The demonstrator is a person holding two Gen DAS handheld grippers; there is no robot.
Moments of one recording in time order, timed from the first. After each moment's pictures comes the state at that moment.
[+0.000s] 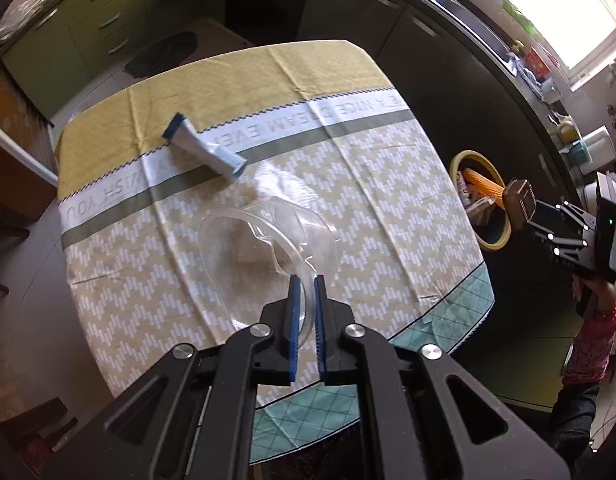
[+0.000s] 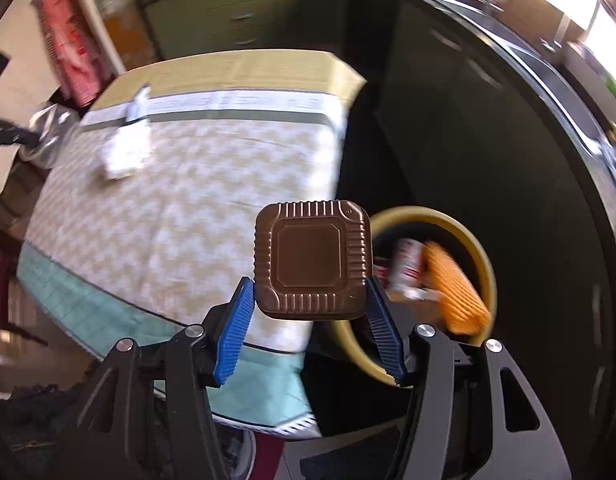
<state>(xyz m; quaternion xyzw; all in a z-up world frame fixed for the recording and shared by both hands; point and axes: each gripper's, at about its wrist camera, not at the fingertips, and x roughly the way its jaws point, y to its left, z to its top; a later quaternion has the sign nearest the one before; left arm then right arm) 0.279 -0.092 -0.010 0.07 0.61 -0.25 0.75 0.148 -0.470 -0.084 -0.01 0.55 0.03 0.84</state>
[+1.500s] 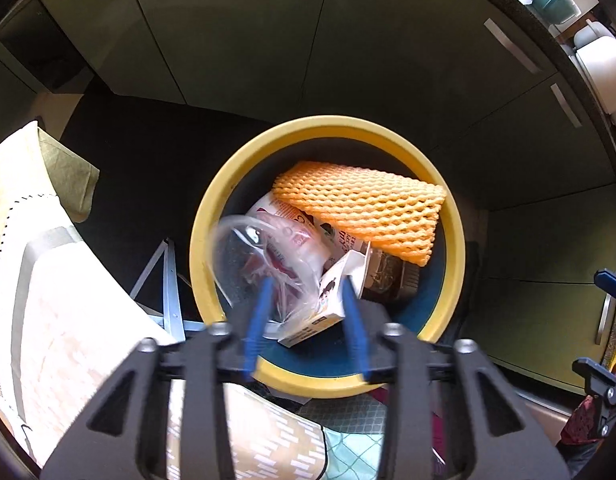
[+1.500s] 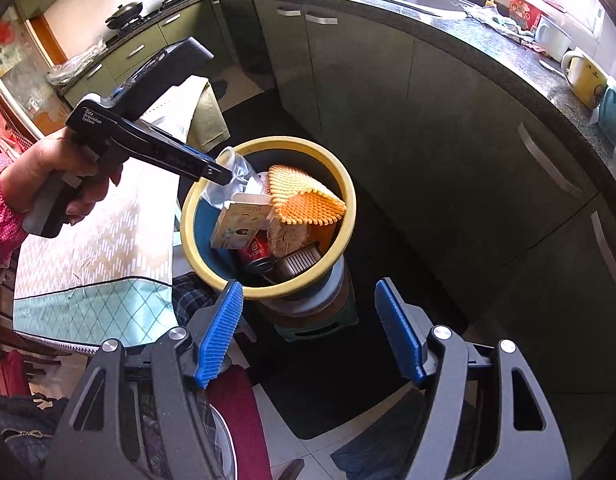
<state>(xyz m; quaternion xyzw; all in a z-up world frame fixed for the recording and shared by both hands) 0.259 -0.555 -0.150 0.27 0.61 -0.38 0.64 0.030 -0.641 -0.111 0.12 0.51 -0.06 0.85</state>
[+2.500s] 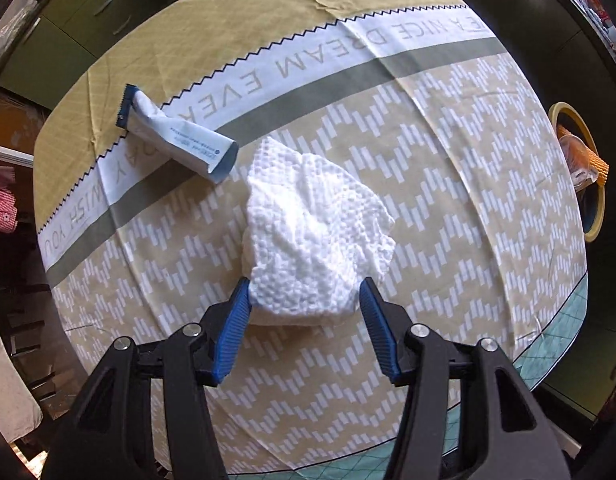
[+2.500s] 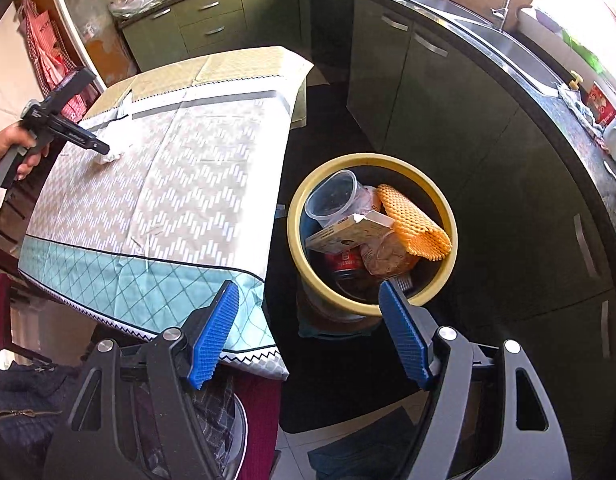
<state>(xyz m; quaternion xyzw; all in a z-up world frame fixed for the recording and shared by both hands) 0.339 -0.155 -0.133 0.18 0.67 -0.17 0.70 0.073 -0.509 -0.079 0.01 0.53 0.03 0.85</state>
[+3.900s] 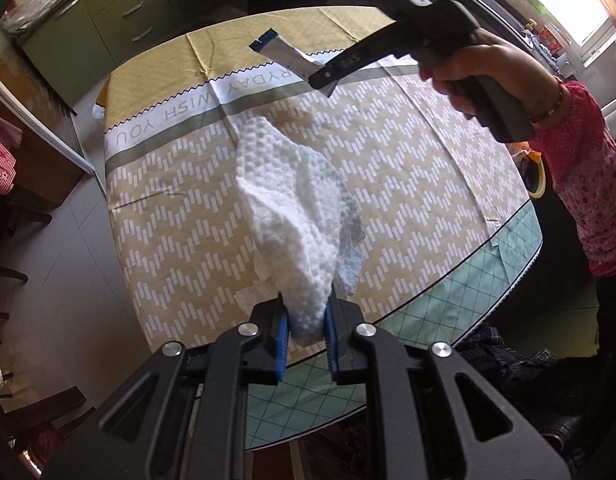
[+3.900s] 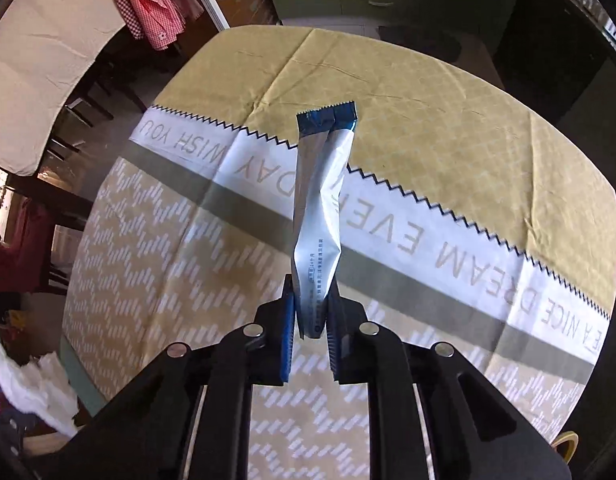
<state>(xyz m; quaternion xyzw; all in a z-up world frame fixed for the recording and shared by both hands) 0.225 0.018 -0.053 0.10 0.61 -0.22 0.76 0.409 -0.145 -0.143 -0.06 0.60 0.25 0.76</state>
